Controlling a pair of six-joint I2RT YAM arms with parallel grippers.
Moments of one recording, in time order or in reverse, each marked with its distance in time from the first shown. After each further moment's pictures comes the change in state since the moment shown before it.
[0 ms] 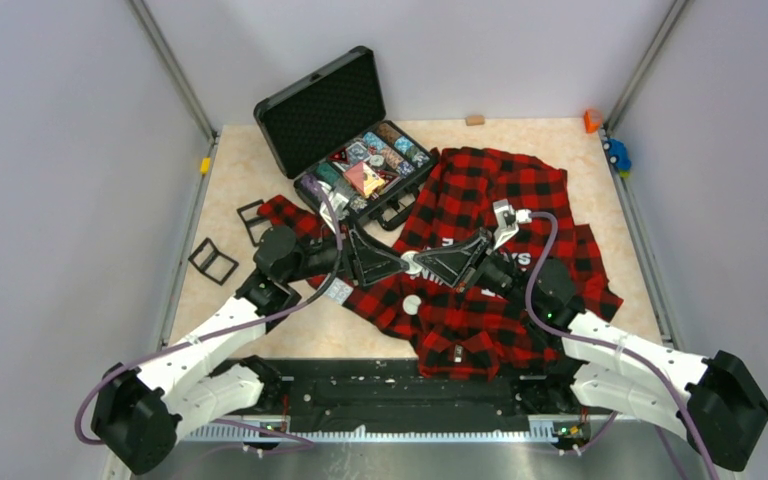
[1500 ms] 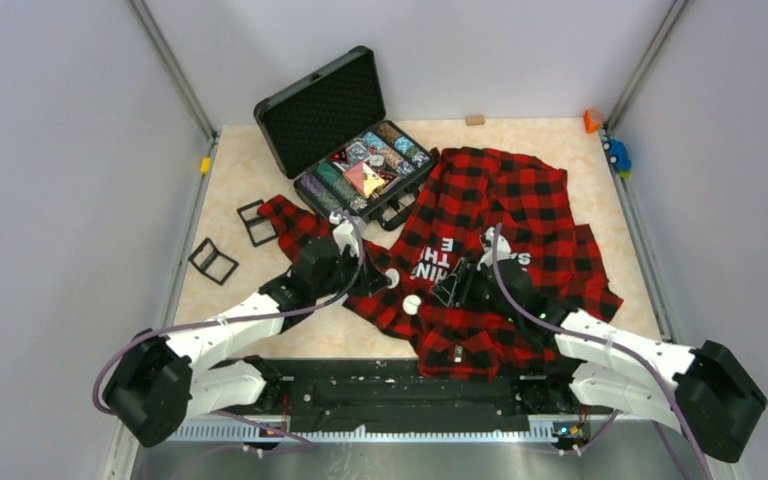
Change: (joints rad) left arm -0.059 0.134 -0.097 -0.385 -0.482 0.193; right arm 0.000 0.029 -0.034 -0.721 0.342 -0.021
